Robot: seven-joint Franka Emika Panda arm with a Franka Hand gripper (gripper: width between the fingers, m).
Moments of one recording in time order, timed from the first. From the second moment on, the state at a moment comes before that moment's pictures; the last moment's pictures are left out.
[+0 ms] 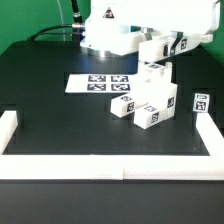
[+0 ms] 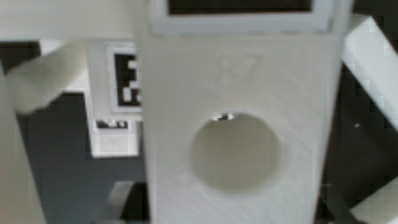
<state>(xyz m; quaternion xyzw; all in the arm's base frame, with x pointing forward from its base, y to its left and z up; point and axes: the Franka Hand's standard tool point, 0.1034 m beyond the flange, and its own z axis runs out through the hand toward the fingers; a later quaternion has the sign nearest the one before) 0.509 0.058 0.127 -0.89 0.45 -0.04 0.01</state>
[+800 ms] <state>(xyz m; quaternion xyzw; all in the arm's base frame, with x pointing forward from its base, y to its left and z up) 0.512 0.062 0.121 -0.90 0.43 -0.03 0.00</state>
